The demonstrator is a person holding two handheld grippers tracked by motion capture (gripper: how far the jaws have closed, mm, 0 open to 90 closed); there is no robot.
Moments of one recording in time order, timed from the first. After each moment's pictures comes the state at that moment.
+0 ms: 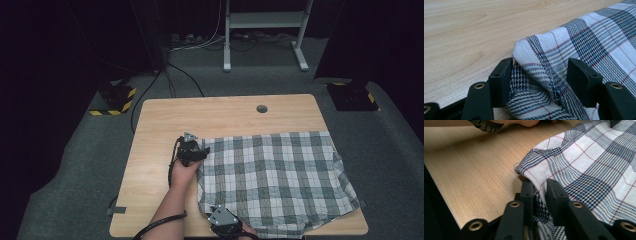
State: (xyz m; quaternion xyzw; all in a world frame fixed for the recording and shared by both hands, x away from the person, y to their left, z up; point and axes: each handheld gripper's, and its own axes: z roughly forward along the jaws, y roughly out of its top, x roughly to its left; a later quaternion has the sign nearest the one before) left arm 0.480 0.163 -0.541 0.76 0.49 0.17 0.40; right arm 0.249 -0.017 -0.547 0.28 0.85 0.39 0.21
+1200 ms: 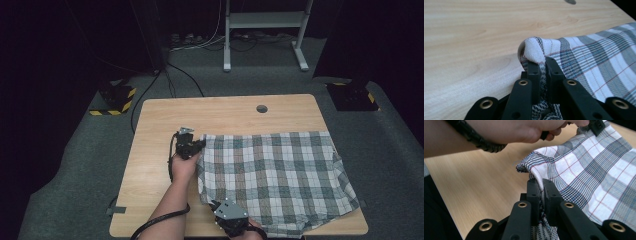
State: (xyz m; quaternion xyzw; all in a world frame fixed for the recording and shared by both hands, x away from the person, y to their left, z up) left arm 0.482 0.167 -0.506 0.72 0.53 0.13 0.44; right arm 0.256 -0.032 -0.508 0.28 0.83 0.44 0.21
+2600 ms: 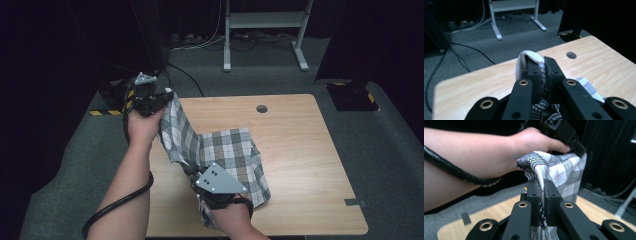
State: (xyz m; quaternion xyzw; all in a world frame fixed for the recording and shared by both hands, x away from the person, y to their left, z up) left arm 0.479 0.229 -0.308 0.71 0.48 0.24 0.45; right arm 0.270 0.003 -0.349 0.22 0.73 0.59 0.26
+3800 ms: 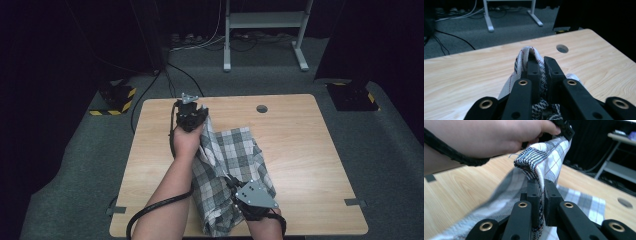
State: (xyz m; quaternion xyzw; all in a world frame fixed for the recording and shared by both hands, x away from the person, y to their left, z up) left arm 0.495 0.151 -0.378 0.70 0.51 0.22 0.45; right arm 0.268 -0.070 -0.423 0.29 0.75 0.51 0.31
